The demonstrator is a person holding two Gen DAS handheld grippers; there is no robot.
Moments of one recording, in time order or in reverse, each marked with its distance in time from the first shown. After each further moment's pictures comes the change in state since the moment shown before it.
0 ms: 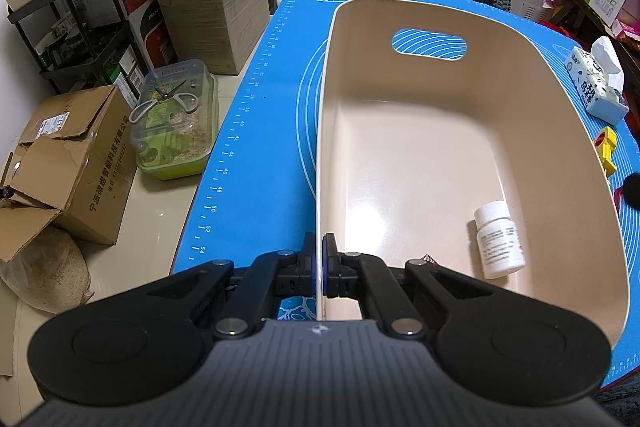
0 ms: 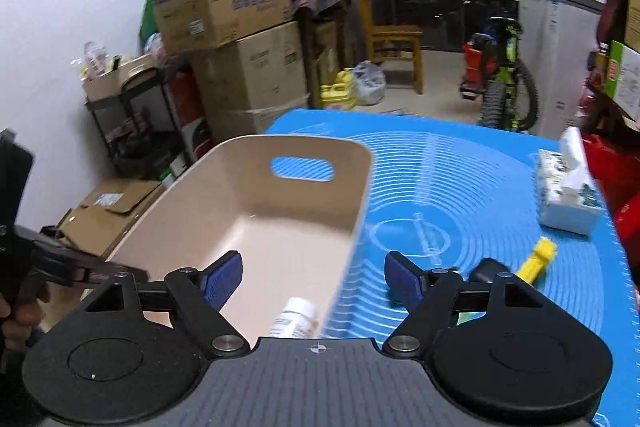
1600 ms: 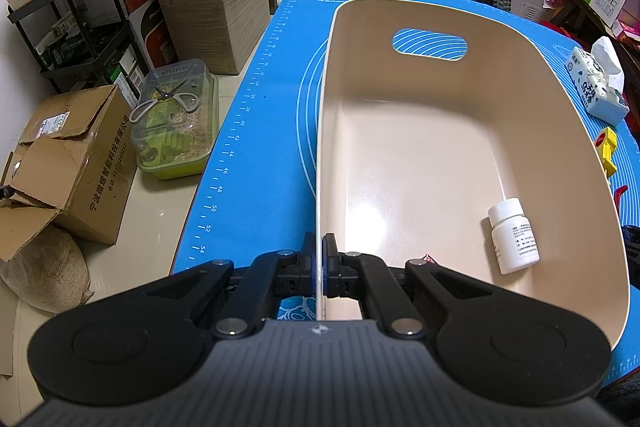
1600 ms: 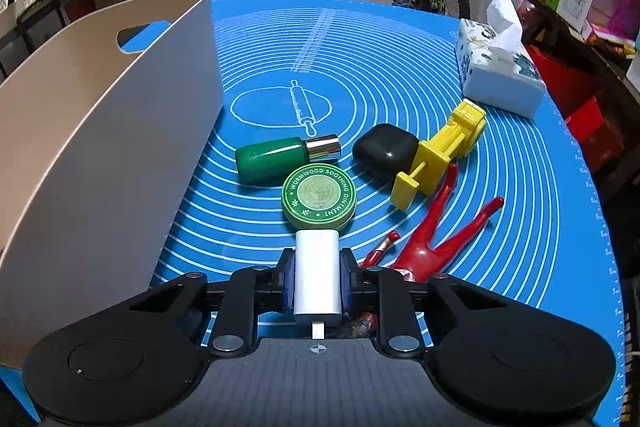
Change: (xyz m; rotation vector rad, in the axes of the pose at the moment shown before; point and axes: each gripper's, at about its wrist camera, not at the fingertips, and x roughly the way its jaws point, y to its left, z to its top) left arm 0.000 0.000 0.000 0.001 0.000 0.001; right arm 0.076 -0.077 -0.062 0.021 0.268 -0.220
